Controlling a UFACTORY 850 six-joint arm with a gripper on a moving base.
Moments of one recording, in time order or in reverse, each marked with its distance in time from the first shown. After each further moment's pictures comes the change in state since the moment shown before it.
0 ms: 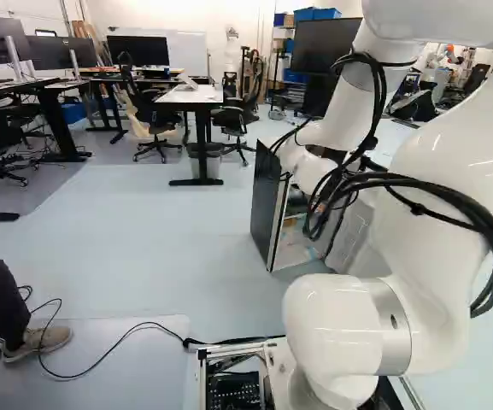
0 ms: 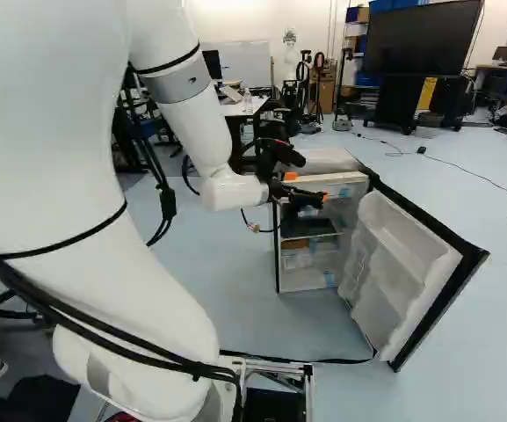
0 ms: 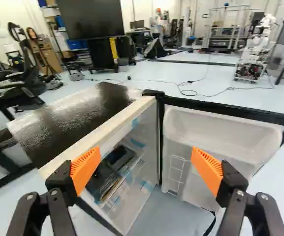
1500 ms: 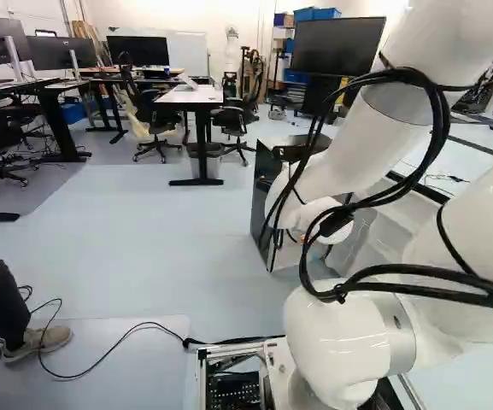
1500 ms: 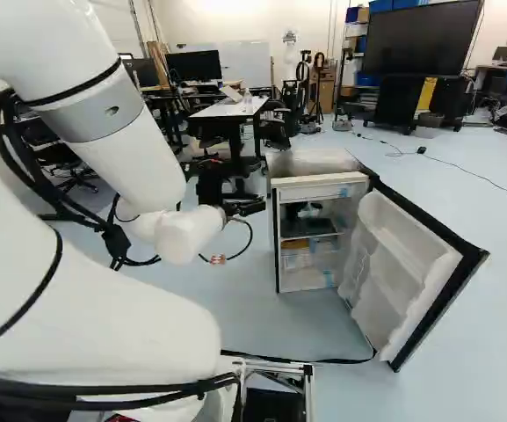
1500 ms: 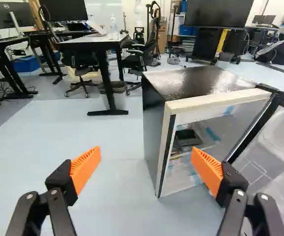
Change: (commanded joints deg) arm 9.1 16.2 17.9 -33.0 -4.3 8.7
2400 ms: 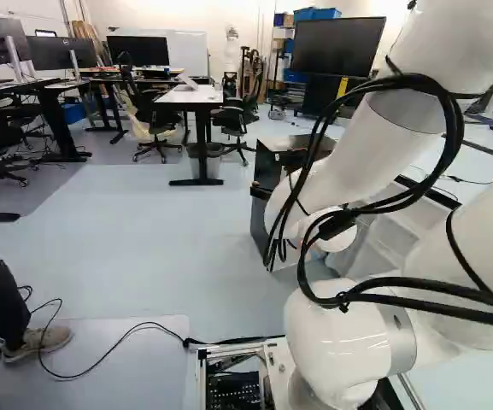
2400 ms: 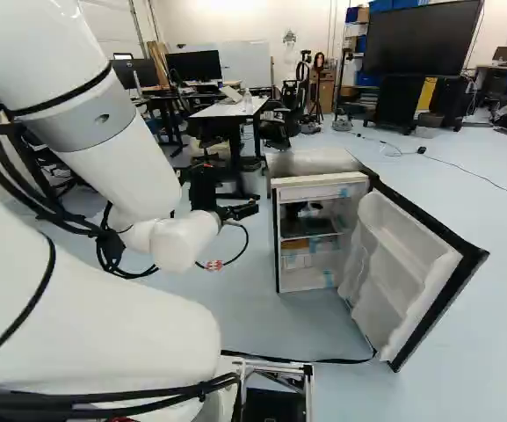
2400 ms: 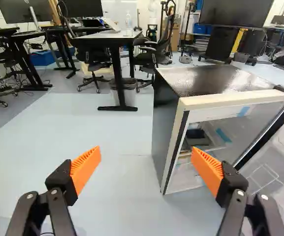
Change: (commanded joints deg) arm 0.8 1.5 1.6 -3.0 -0.4 0.8
